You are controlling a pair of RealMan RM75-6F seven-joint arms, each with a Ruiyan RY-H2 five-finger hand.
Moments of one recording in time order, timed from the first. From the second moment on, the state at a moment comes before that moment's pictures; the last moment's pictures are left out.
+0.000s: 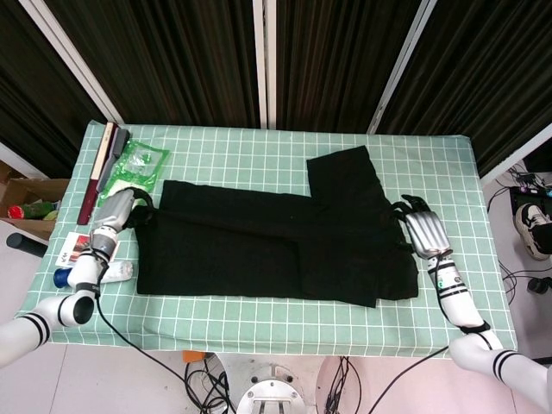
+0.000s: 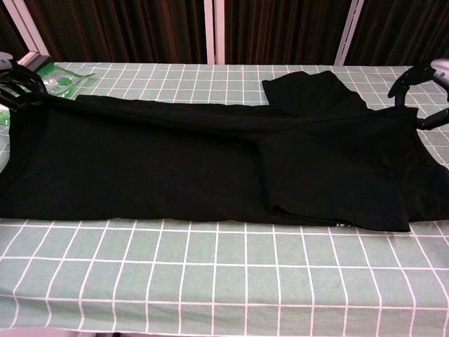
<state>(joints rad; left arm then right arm) -0.66 -1.45 -0.24 -1.13 1.00 0.70 -0.19 0.51 -1.56 0.15 -1.02 -1.43 1.10 0.21</state>
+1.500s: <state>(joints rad) -0.85 -1.74 -0.30 -0.68 0.84 0.61 0.00 0.52 -1.62 0.17 -0.93 -1.36 1.07 0.20</state>
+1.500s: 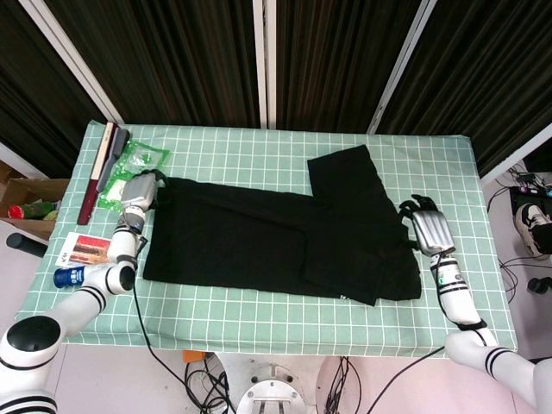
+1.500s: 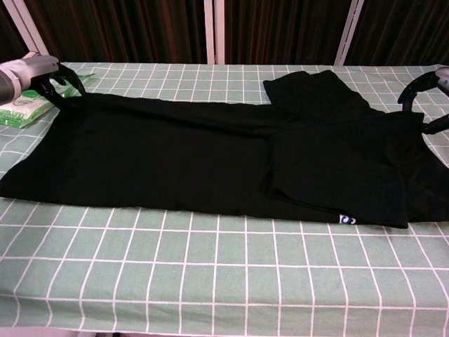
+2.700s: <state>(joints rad) -0.39 -1.28 -0.03 -1.59 1.29 1.22 0.10 0.51 -1.29 0.16 -1.36 -1.29 0.97 -0.16</state>
